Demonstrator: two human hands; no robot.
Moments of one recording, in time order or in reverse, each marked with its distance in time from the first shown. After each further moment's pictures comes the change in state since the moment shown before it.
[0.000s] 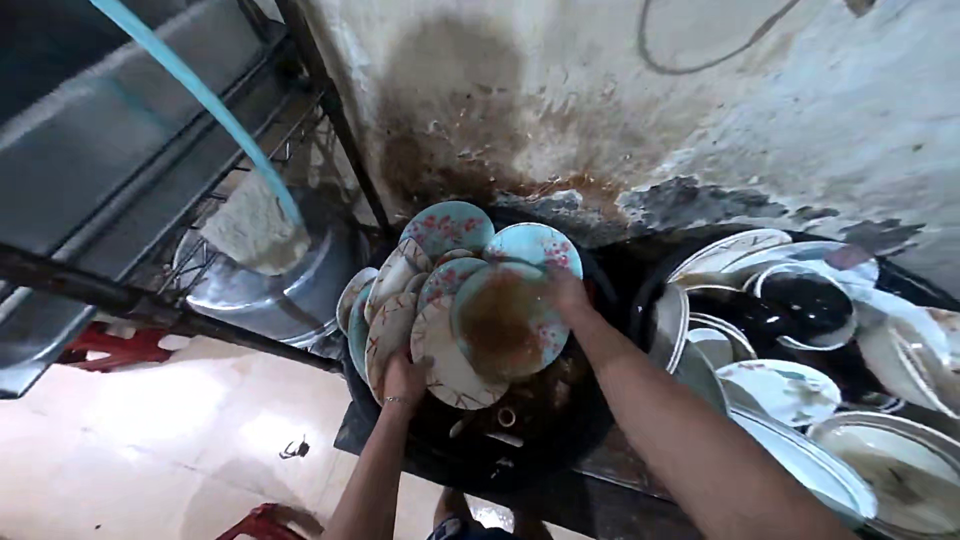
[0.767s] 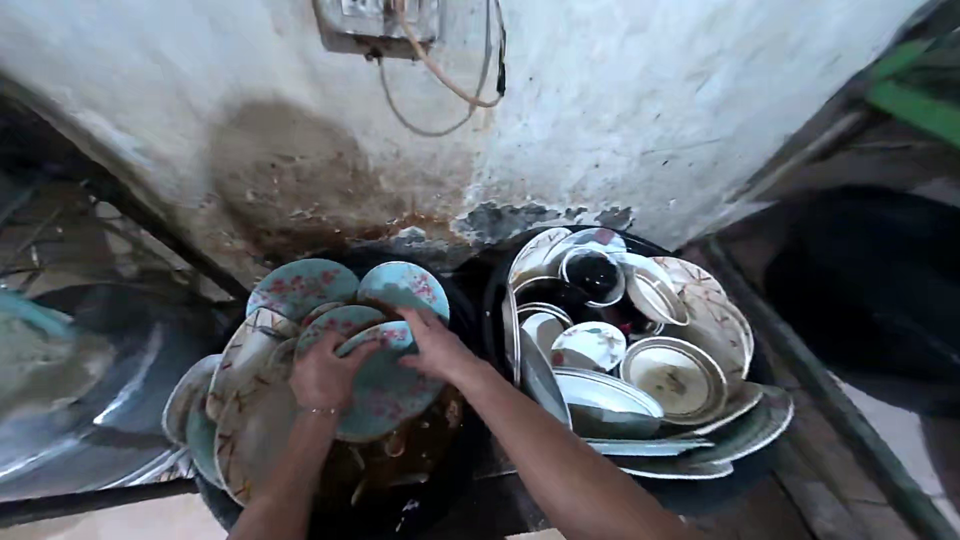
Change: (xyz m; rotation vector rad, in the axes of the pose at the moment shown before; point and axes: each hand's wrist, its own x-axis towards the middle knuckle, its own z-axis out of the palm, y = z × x) left_hand -0.024 0.142 0.025 0.387 0.184 0.595; right_hand -0.099 -0.011 -0.032 -0.010 -0.014 -0.342
